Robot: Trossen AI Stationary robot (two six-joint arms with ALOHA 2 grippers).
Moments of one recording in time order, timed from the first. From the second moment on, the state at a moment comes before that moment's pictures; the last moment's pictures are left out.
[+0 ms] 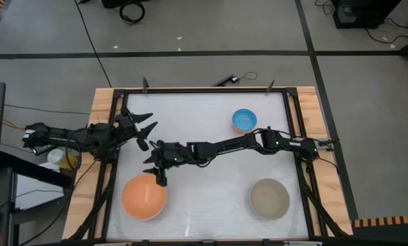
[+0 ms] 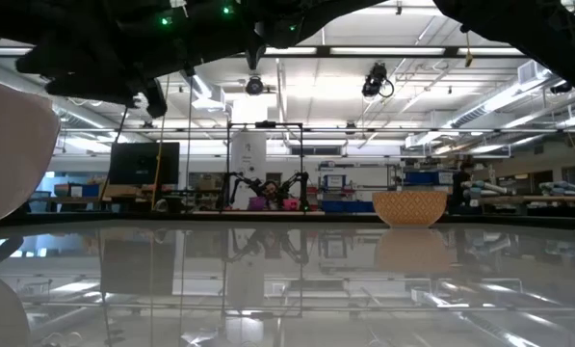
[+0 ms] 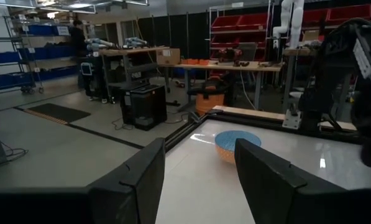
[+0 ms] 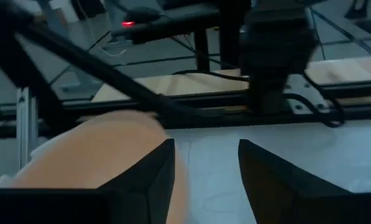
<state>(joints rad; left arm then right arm) -0.11 0.42 0.31 0.17 -0.65 0.05 0.10 2.48 2.11 0.05 -0.05 0.17</state>
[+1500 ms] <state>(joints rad) -0.11 0.65 0.31 0.30 -0.45 -0.01 0.37 1.38 1.00 -1.00 0.08 0.76</state>
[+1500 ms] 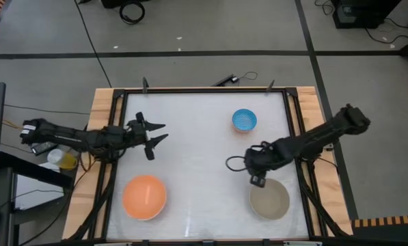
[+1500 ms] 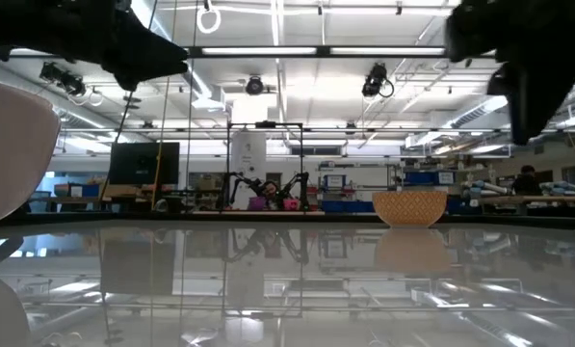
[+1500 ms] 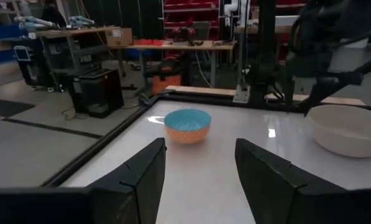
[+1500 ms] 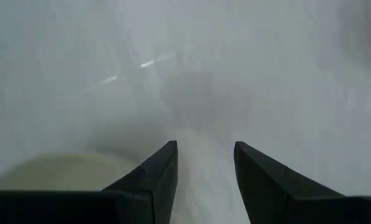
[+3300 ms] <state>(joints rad) -0.41 1.66 1.16 -0.10 -0.55 0.80 0.08 1.32 0.80 -0.32 0.14 0.63</state>
